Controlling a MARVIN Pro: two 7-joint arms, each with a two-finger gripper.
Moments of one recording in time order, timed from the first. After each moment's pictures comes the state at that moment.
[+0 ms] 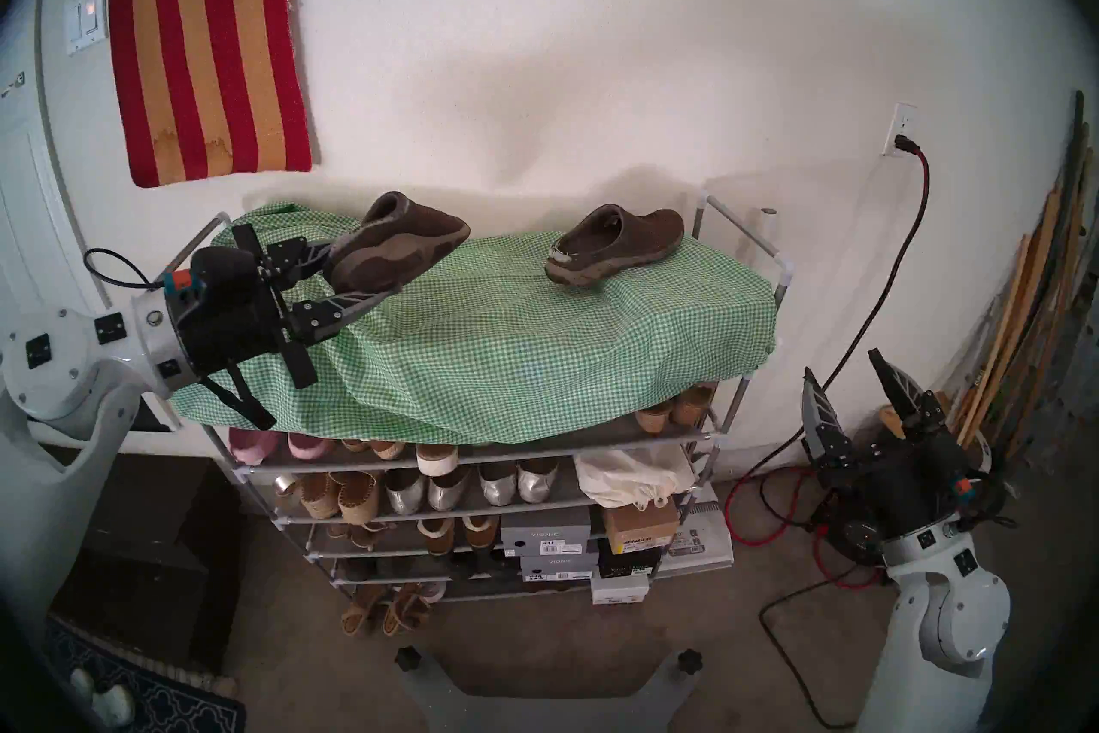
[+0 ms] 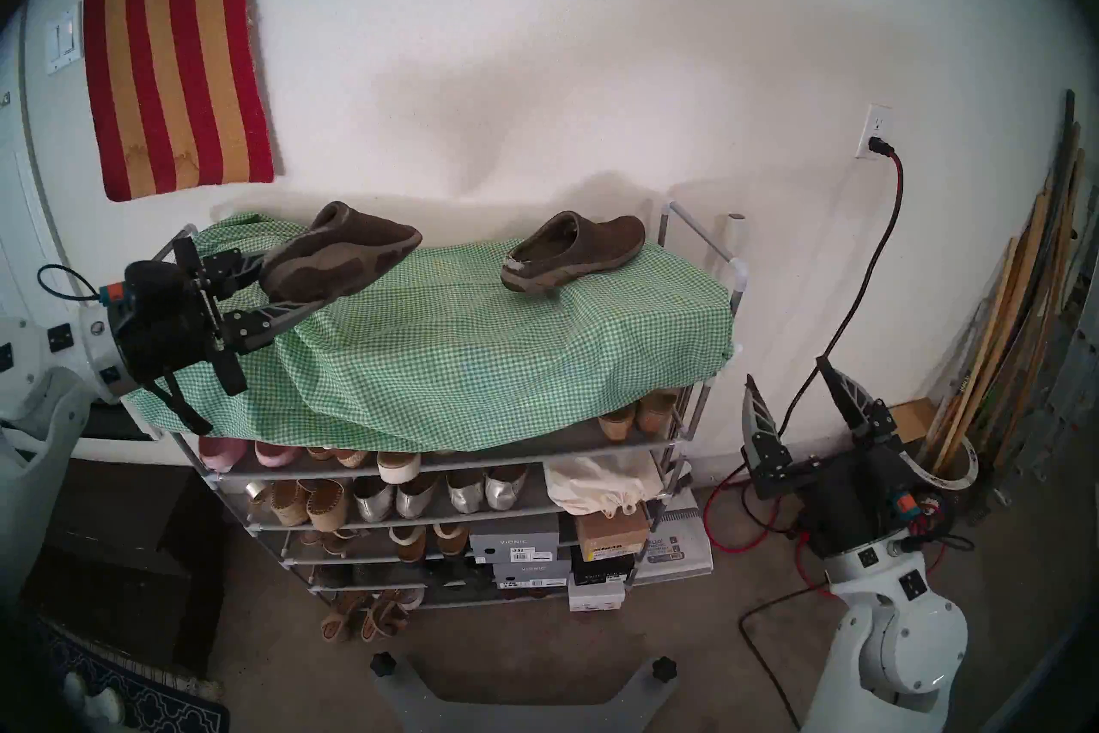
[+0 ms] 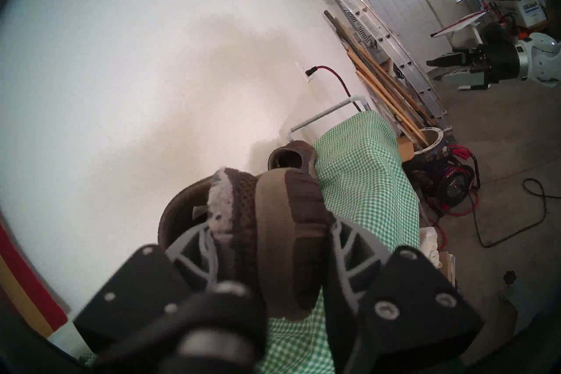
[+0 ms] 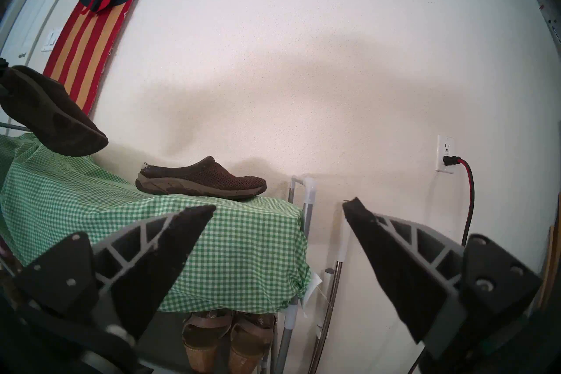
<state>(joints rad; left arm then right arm) 1.94 -0.68 -2.02 -2.23 -0.48 0.04 -0.66 -2.06 -1.78 2.13 -2.22 0.19 -0.25 0.75</state>
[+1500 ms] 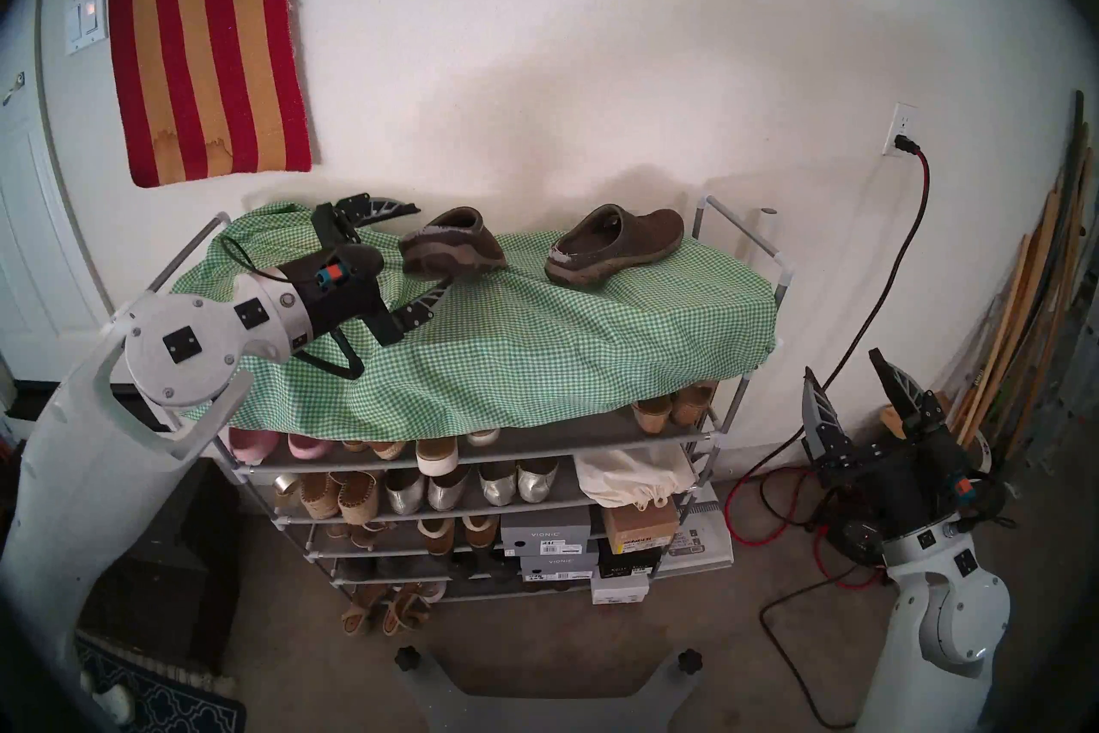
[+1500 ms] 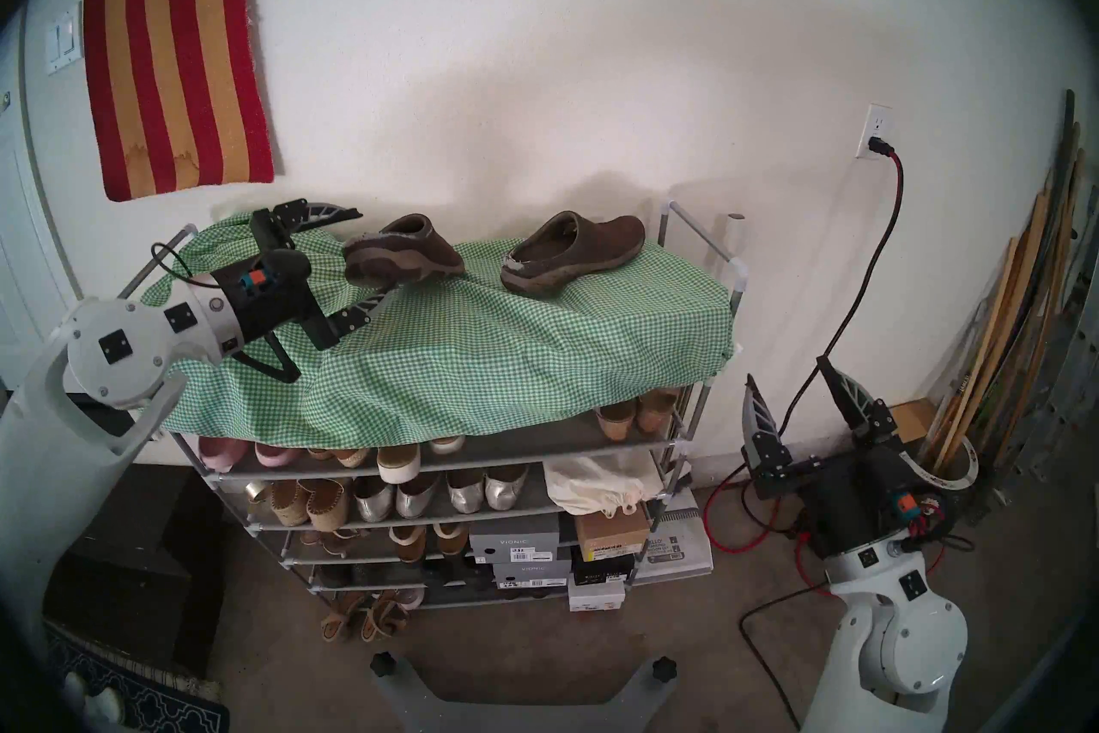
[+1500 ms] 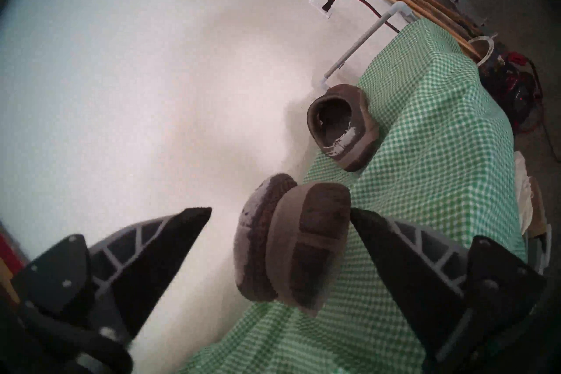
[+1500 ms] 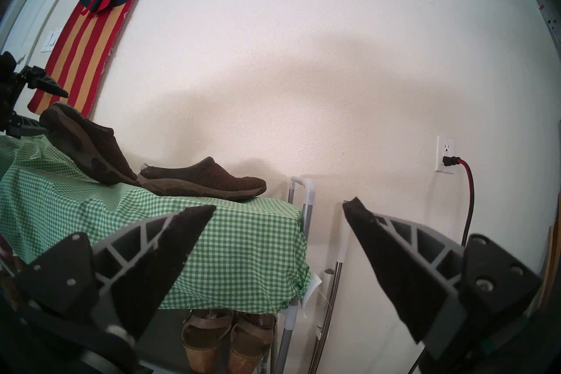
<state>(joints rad) 1.52 -0.62 -1.58 -2.16 -0.05 0.18 -0.43 -2.06 -1.78 2.13 -2.22 0.19 -0.25 0.75</state>
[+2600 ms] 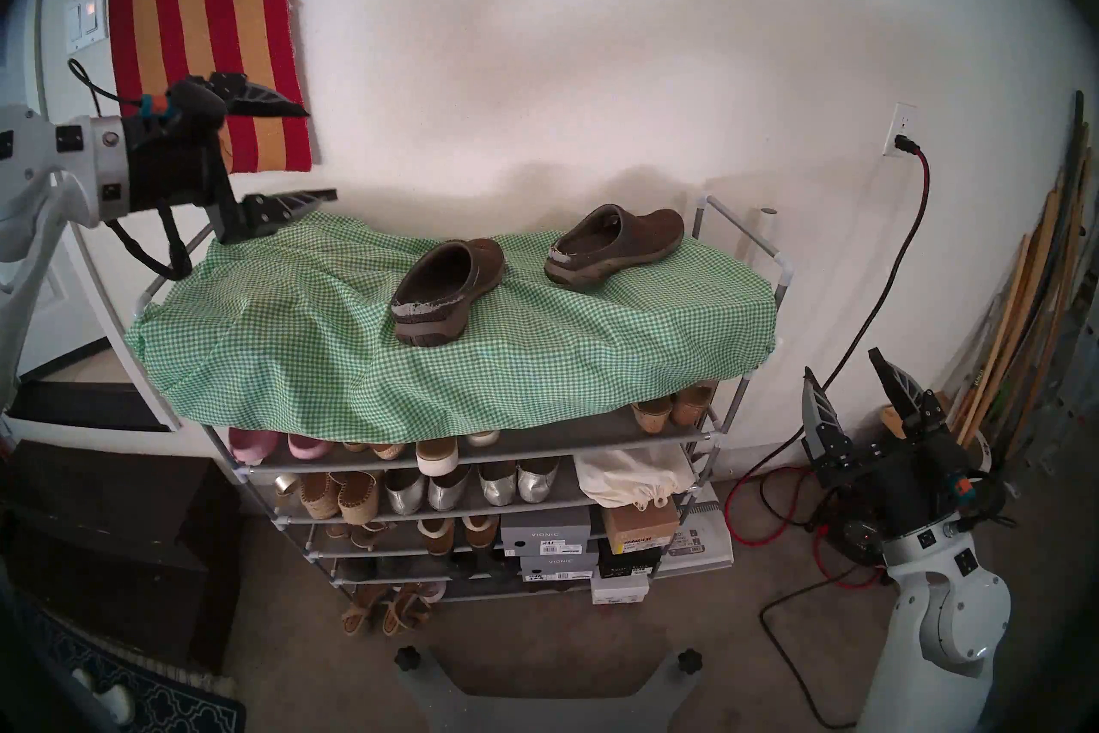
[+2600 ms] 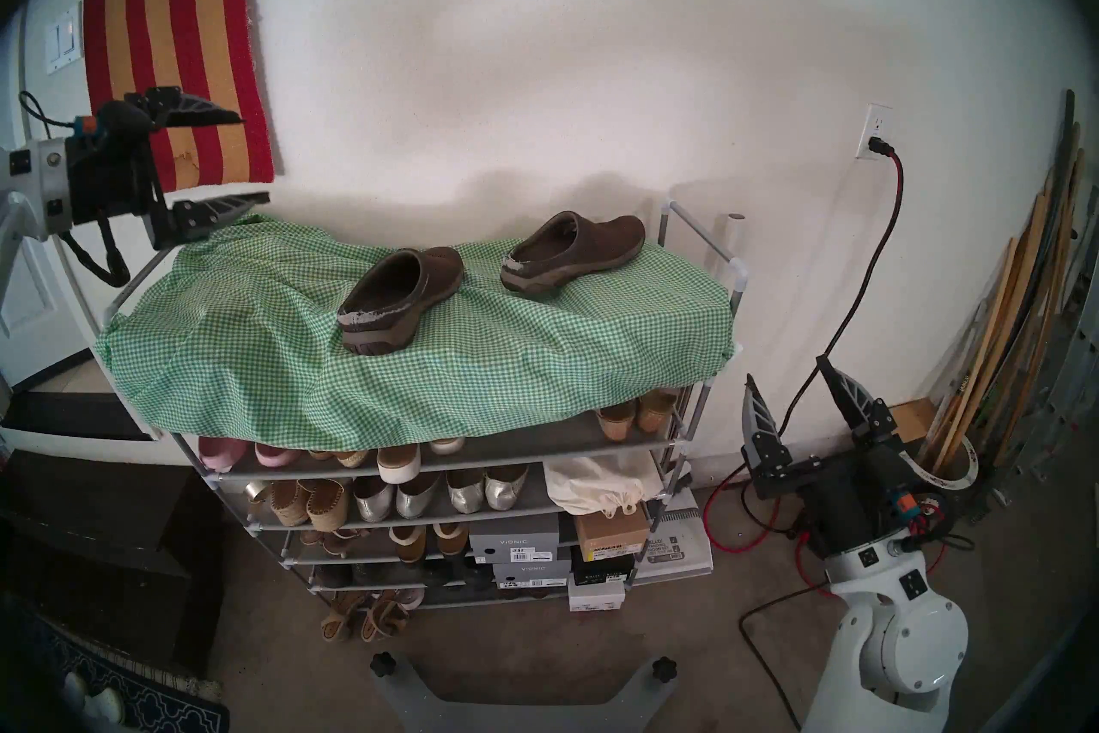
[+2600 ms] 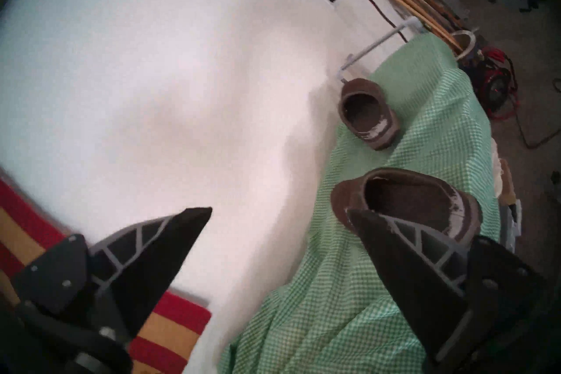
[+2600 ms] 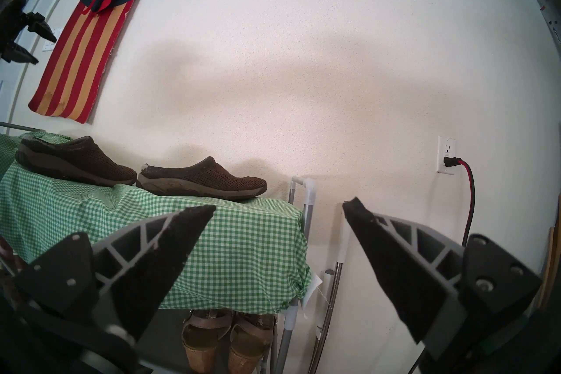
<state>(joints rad) 1.47 -0.50 -2.10 -2.08 -0.37 0.36 -0.87 -2.06 -1.77 2.13 -2.22 0.19 -0.25 0.75</state>
